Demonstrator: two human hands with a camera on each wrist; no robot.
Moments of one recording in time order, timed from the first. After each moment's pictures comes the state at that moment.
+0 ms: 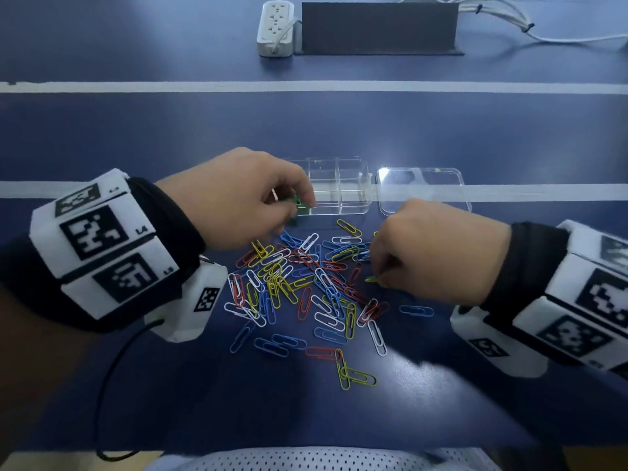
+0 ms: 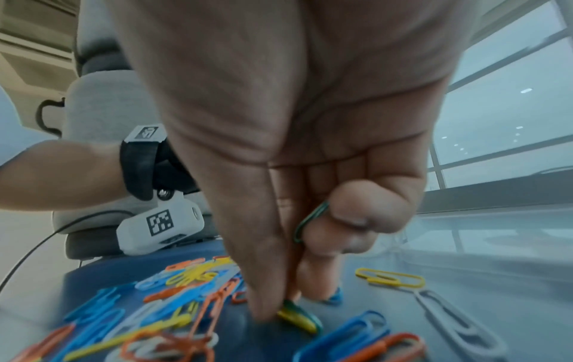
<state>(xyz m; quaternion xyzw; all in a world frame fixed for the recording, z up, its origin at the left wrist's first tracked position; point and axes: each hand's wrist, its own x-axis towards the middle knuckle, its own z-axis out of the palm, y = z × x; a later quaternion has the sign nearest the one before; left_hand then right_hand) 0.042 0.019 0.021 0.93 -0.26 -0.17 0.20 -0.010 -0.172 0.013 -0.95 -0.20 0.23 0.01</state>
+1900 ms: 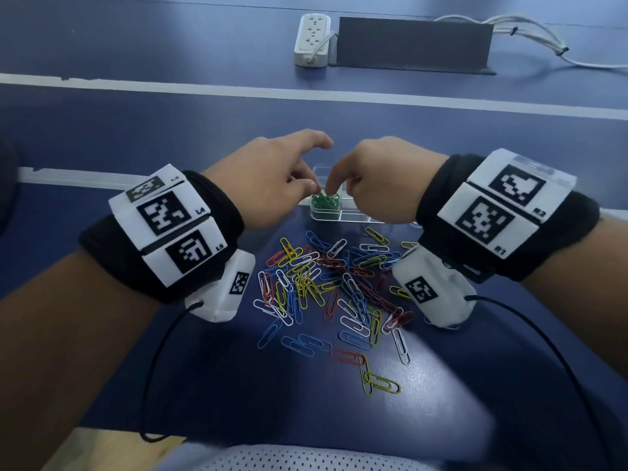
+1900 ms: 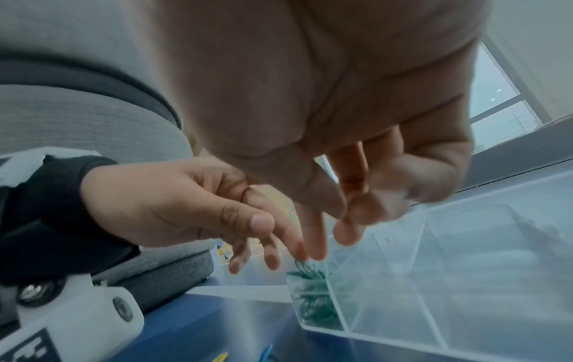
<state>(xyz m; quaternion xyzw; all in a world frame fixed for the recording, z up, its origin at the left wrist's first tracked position) 0.060 0.033 0.010 0.94 -0.19 -0.11 0.26 0.051 -0.116 0.033 -0.97 -0.14 0.18 0.10</state>
